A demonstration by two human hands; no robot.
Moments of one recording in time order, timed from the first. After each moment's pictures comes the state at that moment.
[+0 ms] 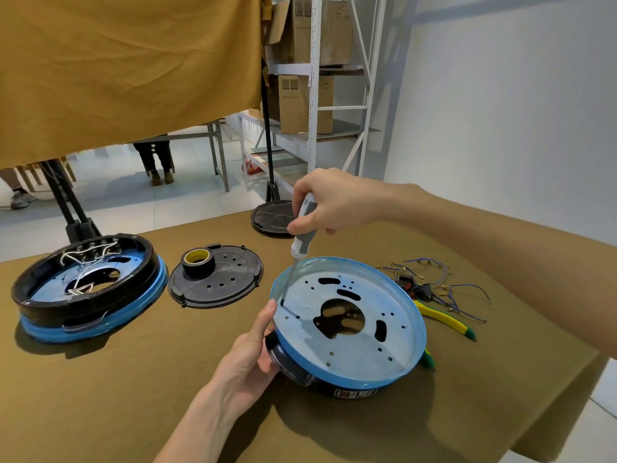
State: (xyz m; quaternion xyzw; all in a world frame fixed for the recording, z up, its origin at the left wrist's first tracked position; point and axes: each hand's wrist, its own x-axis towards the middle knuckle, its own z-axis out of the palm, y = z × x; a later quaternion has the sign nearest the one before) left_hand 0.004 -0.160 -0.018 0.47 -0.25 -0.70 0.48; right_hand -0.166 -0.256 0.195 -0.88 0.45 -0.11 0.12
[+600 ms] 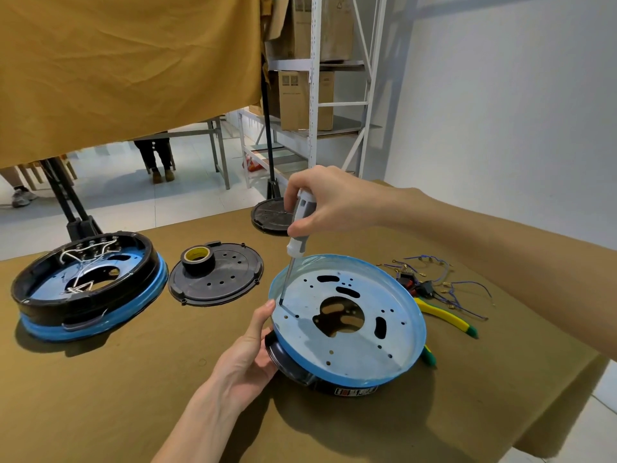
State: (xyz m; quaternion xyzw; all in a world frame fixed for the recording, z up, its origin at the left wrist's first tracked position) left_hand 0.004 -0.162 -0.018 0.47 -0.18 -0.72 0.48; right_hand -0.166 -0.256 0.185 -0.89 0.42 -0.17 0.10
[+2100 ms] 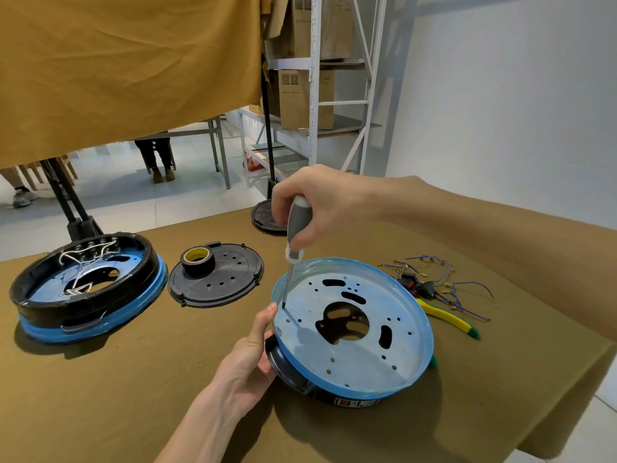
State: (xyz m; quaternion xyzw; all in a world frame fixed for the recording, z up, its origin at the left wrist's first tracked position) left_hand 0.001 -0.162 -0.022 0.49 -0.22 -0.69 0.48; right_hand -0.162 -0.255 0.195 -0.94 0.32 -0.10 0.10
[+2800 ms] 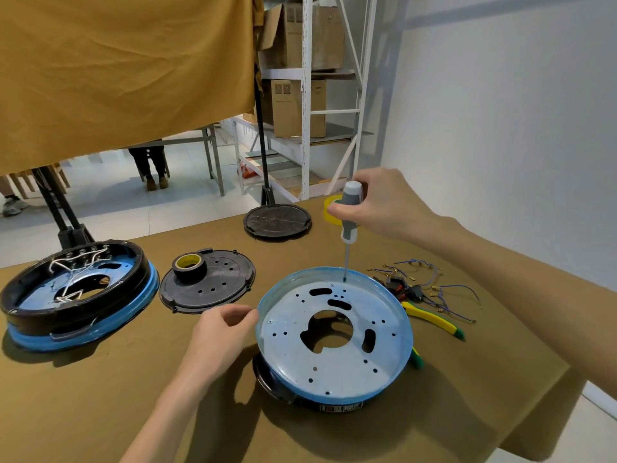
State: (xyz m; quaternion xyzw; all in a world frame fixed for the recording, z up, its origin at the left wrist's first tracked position) left_hand 0.029 -0.178 0.002 0.67 -0.54 -0.32 0.39; right_hand -0.241 -0.262 0.162 -0.78 0.52 -0.35 0.02
